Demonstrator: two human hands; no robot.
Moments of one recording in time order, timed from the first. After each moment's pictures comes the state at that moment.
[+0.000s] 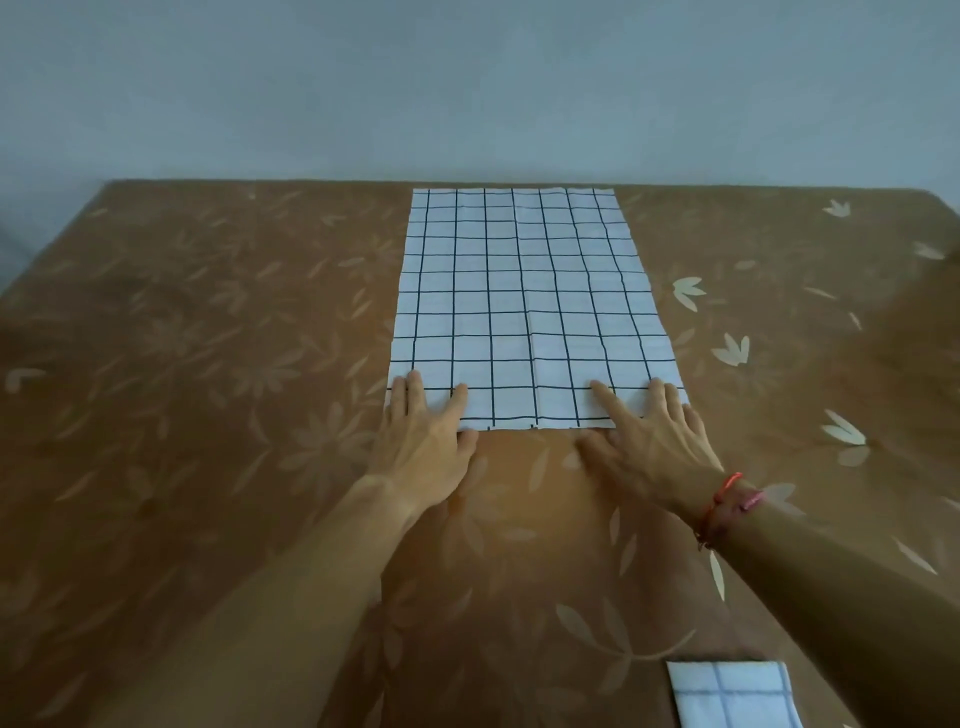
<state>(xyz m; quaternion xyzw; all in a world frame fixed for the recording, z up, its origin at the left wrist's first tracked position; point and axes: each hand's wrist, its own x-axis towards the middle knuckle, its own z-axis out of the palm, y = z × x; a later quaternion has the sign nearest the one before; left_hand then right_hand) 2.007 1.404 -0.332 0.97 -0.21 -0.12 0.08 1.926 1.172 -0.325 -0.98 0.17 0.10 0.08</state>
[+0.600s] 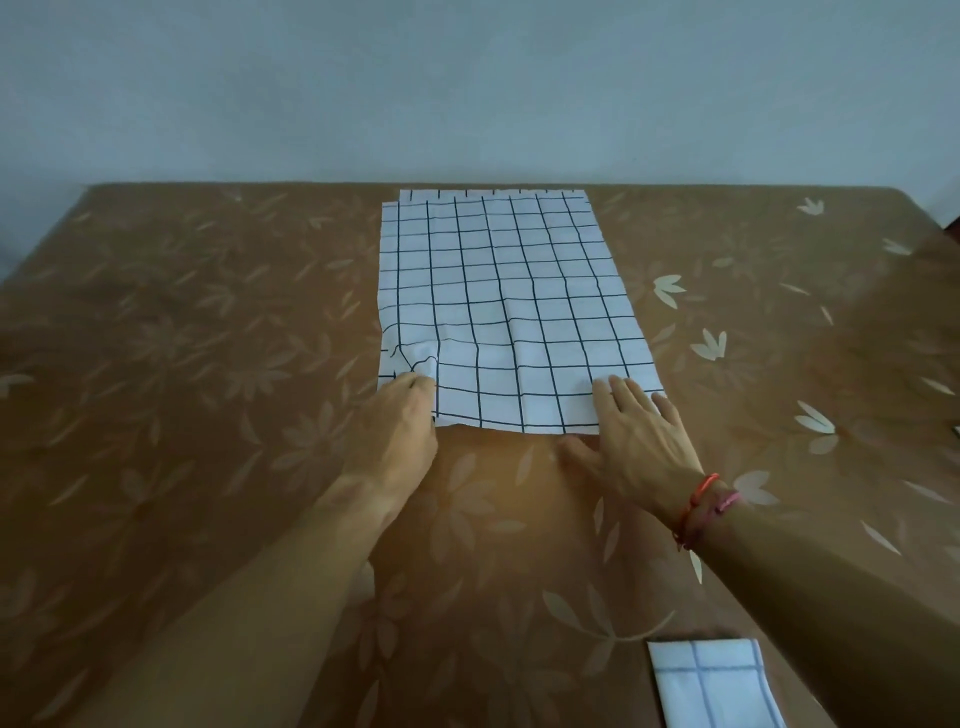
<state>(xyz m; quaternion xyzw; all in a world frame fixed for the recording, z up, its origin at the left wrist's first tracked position) 2.001 1.412 -0.301 0.96 -0.20 0.05 0.16 1.920 1.178 -0.320 -0.99 0.11 0.05 0.04</state>
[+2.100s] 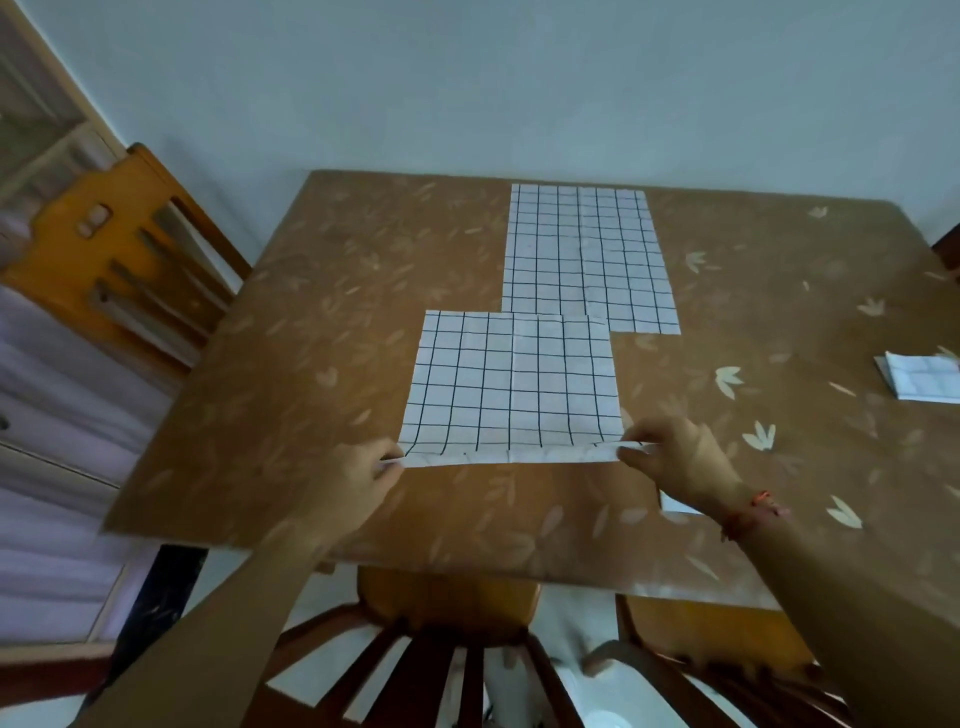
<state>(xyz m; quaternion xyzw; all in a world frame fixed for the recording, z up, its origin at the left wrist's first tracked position) 1.743 1.679 -0.194 0.94 -0.14 -0.10 0.29 1.691 1.295 -0.197 -0.95 0.11 0.06 0.27</state>
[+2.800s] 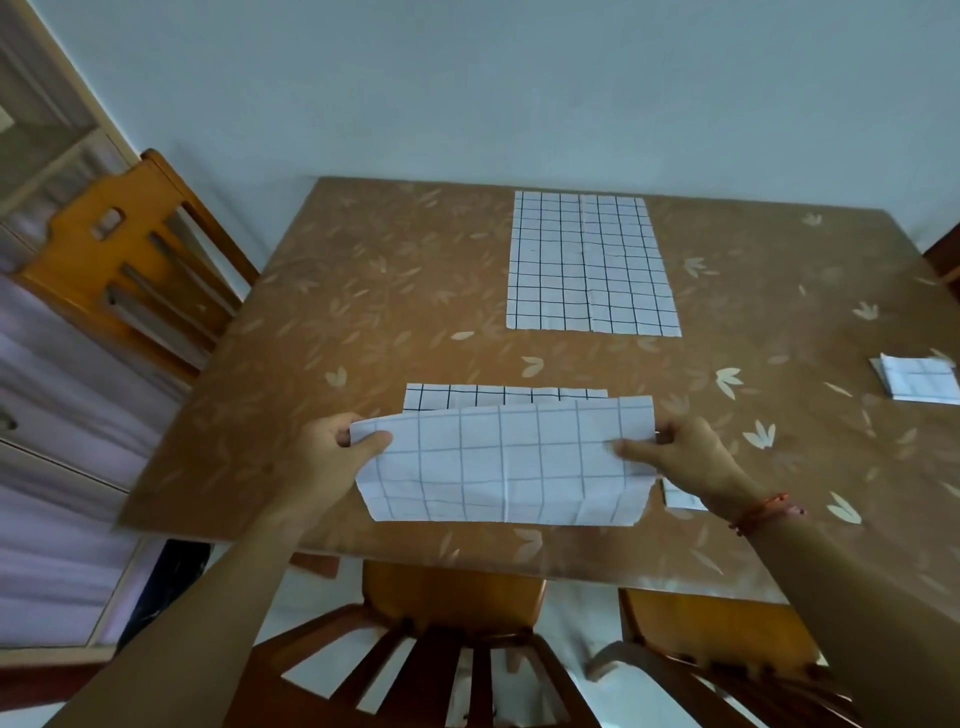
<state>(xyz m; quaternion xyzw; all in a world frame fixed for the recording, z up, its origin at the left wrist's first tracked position) 1.745 1.699 -0.174 0.87 0.03 -0.07 0.49 1.684 1.302 -0.192 -0.83 0.18 0.09 0.52</state>
